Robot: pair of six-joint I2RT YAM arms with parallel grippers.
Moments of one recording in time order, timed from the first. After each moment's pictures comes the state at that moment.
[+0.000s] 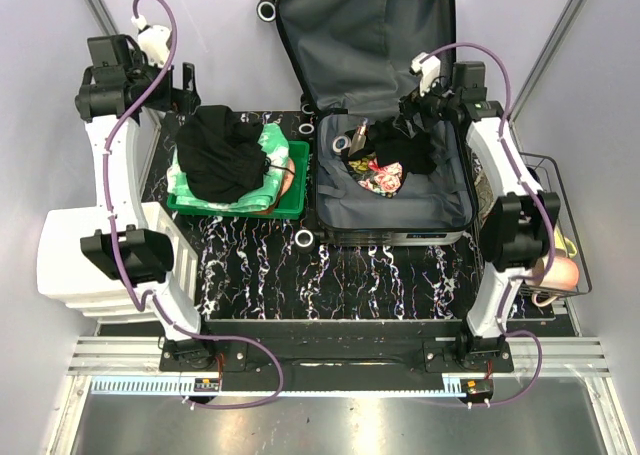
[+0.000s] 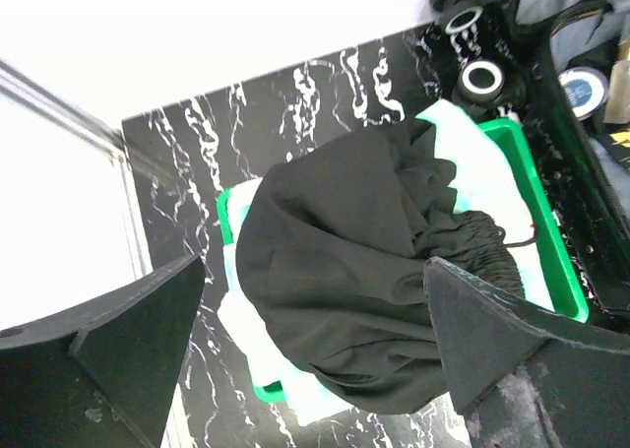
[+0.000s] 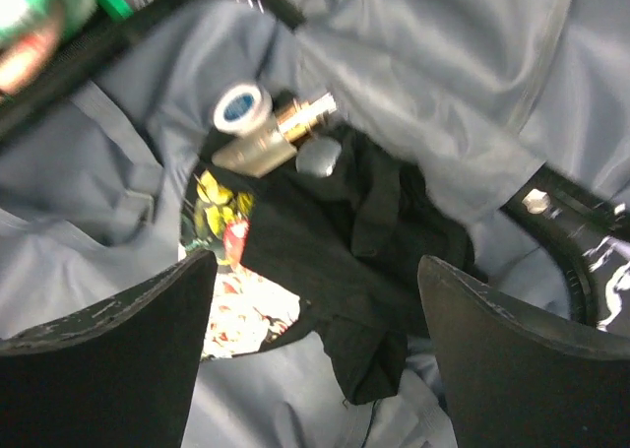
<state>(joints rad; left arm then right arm) 0.18 1.85 2.24 -0.96 0.37 0.27 0.09 1.90 1.85 -0.45 -0.58 -0.40</state>
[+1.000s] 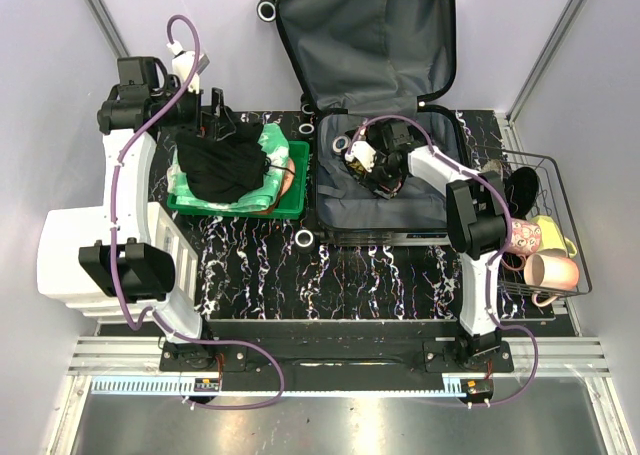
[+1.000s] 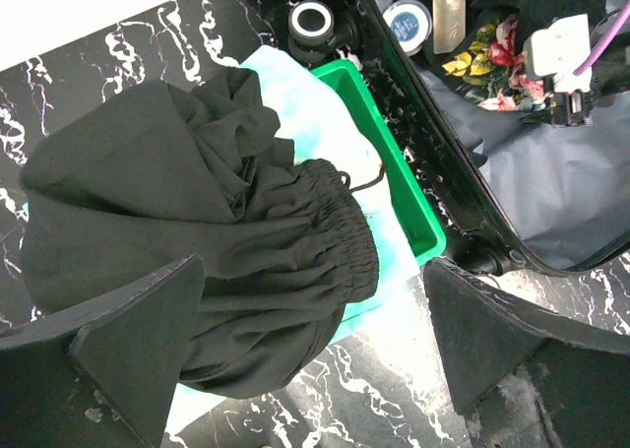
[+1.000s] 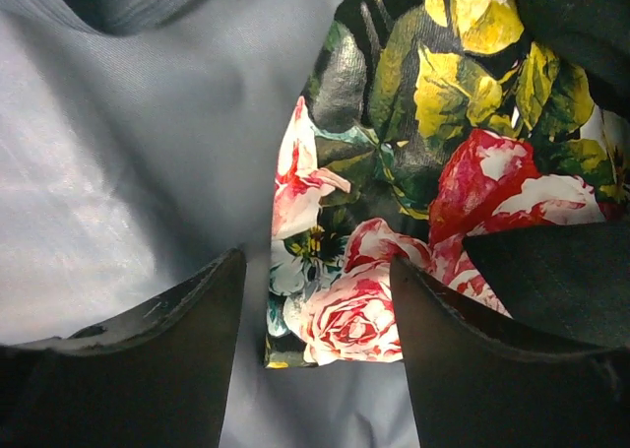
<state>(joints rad) 0.08 1.68 1.97 -0.96 0.58 0.26 0.32 2.14 1.63 -0.57 -0.29 -0.85</state>
